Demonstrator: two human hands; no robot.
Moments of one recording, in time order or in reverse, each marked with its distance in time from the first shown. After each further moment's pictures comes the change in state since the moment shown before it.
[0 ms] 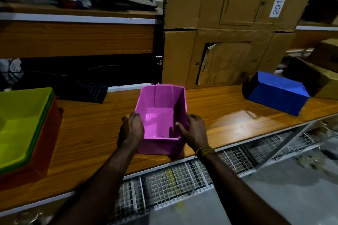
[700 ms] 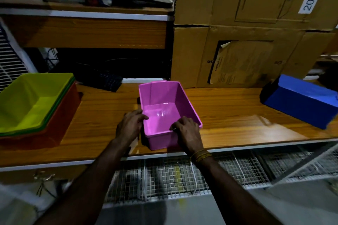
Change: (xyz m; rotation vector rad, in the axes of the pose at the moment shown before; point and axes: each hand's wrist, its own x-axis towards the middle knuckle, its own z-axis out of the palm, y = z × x) left_hand -0.056 0.012 -0.018 -0.041 -0.022 0.257; right_hand -0.024 0.037 -0.005 -0.230 0.013 -0.486
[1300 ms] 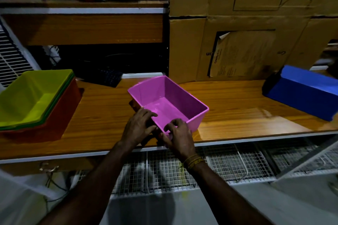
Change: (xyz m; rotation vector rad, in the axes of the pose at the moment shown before) left_hand -0.021 0.034 0.027 -0.036 -0.006 0.176; right_hand -0.038 -0.010 0.002 0.275 0.015 0.044
